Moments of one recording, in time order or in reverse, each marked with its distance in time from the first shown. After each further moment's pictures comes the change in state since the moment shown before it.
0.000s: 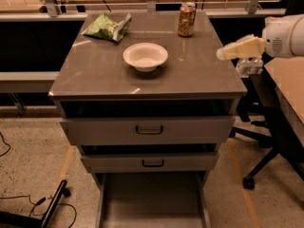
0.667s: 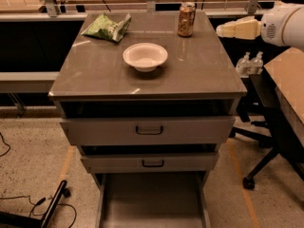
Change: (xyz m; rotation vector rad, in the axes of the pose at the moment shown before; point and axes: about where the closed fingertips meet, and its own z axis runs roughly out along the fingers) arm -0.040 -0.046 0.018 0.168 -0.175 0.066
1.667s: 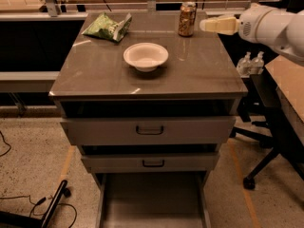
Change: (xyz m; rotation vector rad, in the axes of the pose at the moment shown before) arm 0.003 0.005 0.067 -0.042 -0.077 0.076
